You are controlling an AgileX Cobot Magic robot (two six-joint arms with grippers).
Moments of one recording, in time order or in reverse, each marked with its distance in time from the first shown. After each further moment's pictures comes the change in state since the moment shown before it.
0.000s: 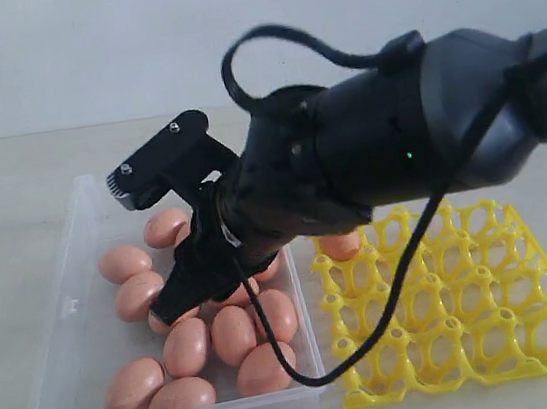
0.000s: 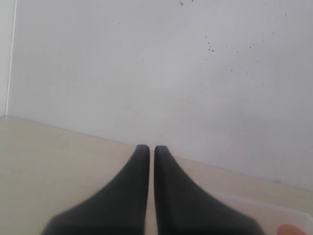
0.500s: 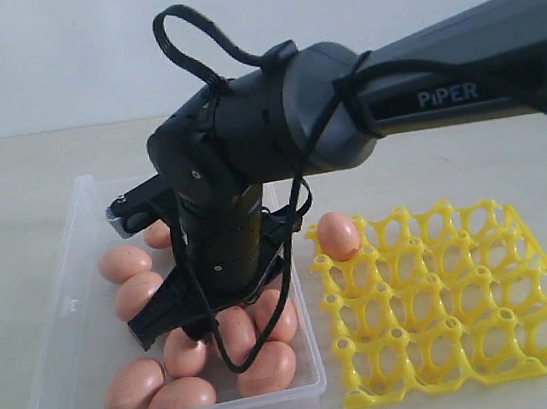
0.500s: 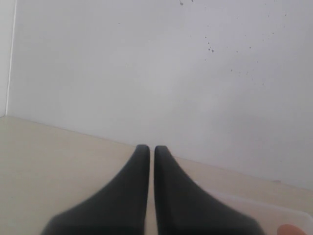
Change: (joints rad) left arm 0.000 0.000 0.000 0.000 0.000 0.000; right arm -0.032 0.223 -0.284 0.413 0.355 -0.226
